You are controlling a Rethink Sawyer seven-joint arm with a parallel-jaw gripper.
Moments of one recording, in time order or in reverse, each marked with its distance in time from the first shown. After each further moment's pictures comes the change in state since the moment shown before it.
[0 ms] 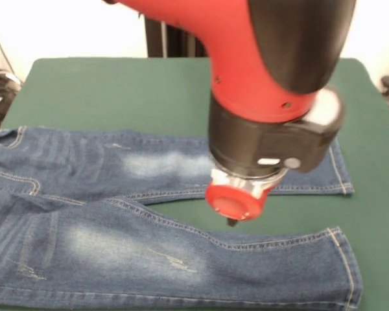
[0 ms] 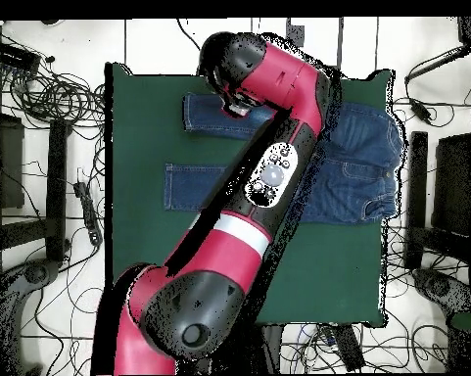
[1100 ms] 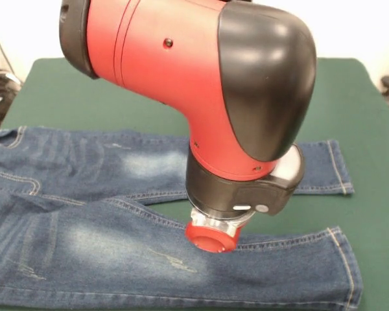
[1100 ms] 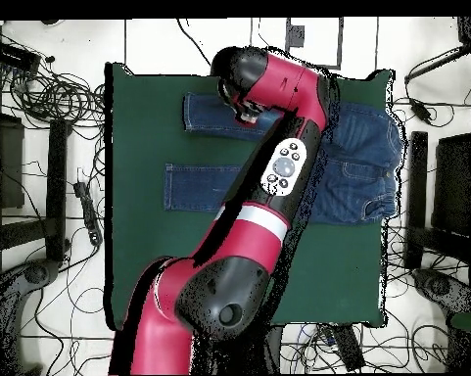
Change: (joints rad) arm -0.065 0.086 0.031 -0.137 -0.116 -0.016 0.000
